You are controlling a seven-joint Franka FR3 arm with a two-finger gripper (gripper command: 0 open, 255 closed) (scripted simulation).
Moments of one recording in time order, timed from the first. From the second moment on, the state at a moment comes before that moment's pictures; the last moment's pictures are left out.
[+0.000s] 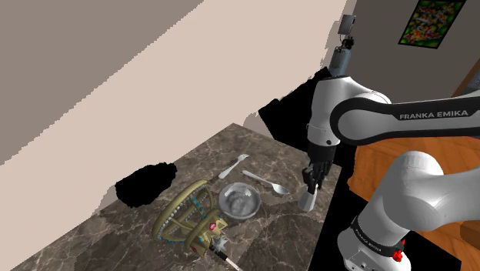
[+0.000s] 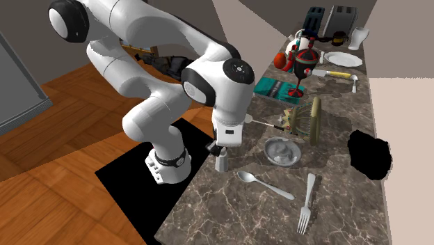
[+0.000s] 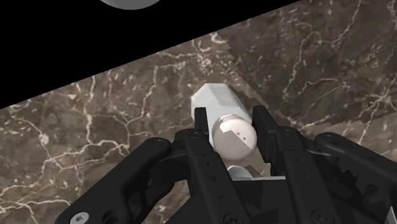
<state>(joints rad) 0.14 -0.99 0.14 -2.98 0.24 1.81 0.17</state>
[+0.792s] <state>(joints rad) 0.14 -1.03 0.12 -2.90 0.22 1.68 0.19</state>
